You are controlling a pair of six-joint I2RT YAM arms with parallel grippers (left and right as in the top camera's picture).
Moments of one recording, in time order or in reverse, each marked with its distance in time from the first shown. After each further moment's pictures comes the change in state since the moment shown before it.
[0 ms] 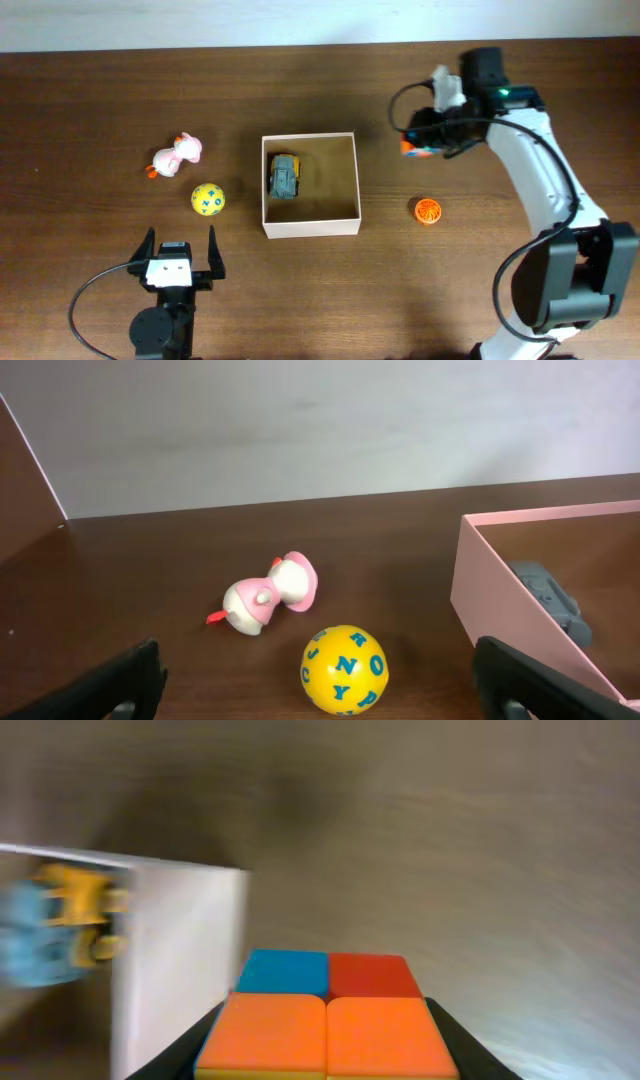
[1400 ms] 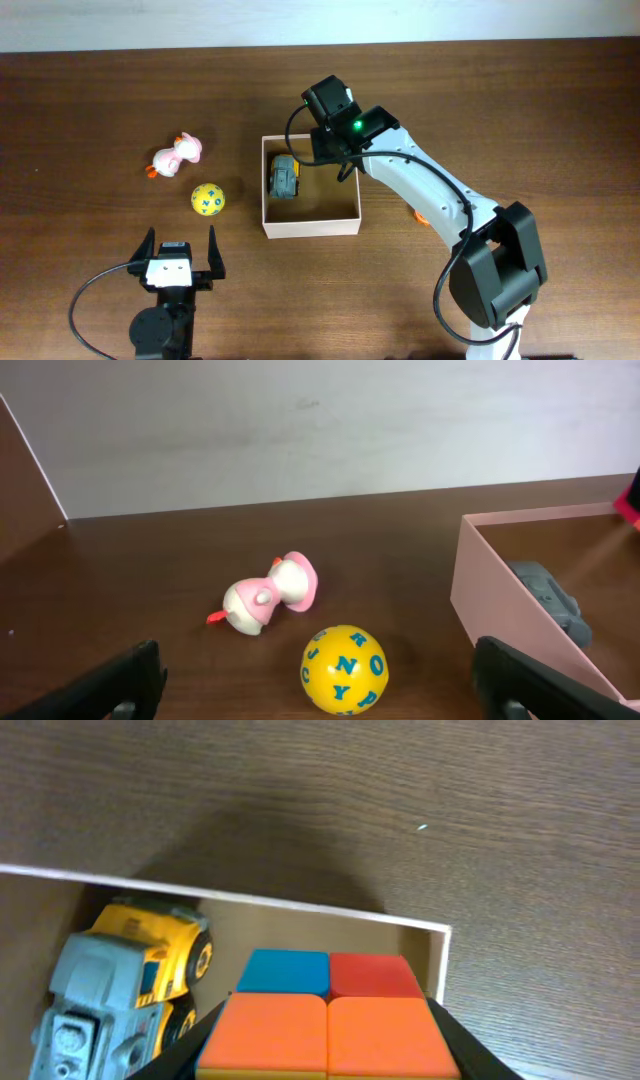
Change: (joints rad) left arm 0.000 0.000 0.000 0.000 0.000 0.000; right arm 0.494 0.152 0.107 0.102 0.516 0.354
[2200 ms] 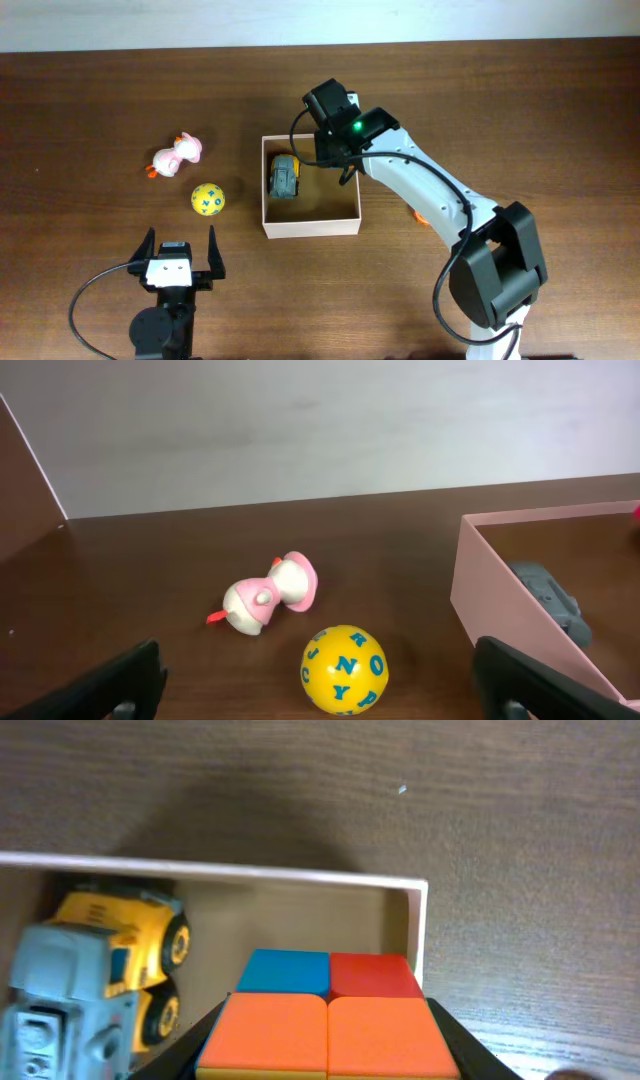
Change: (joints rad) left arm 0.000 0.000 0.000 0.000 0.000 0.000; right arm 0.000 0.000 -0.017 -0.043 0.015 0.069
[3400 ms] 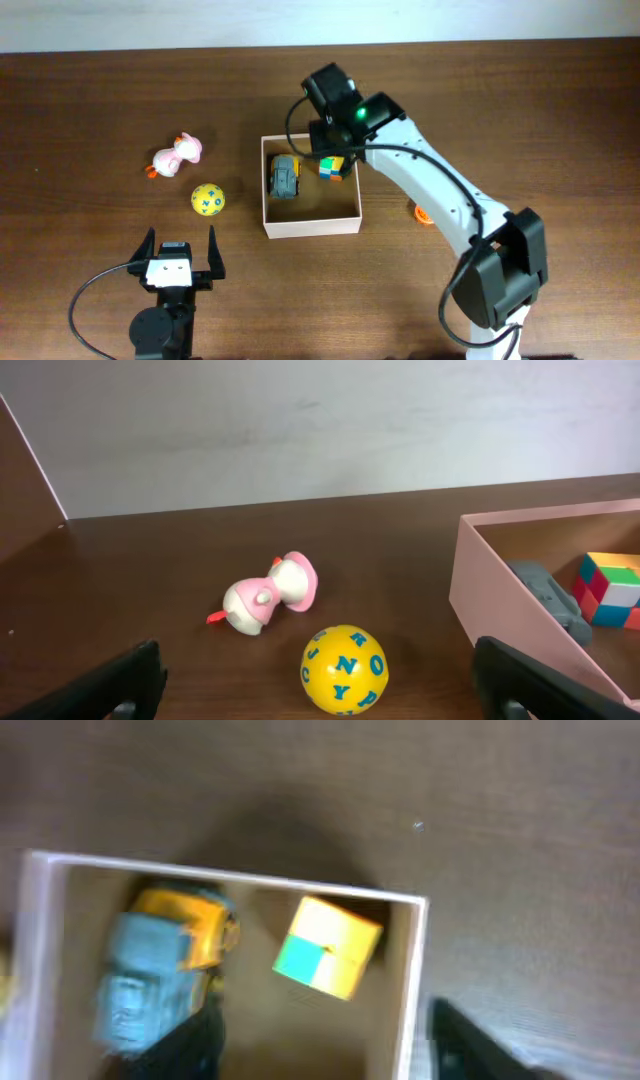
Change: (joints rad) left arm 0.000 0.000 0.000 0.000 0.000 0.000; right arm 0.000 -0.001 0.173 -0.137 -0.050 -0.066
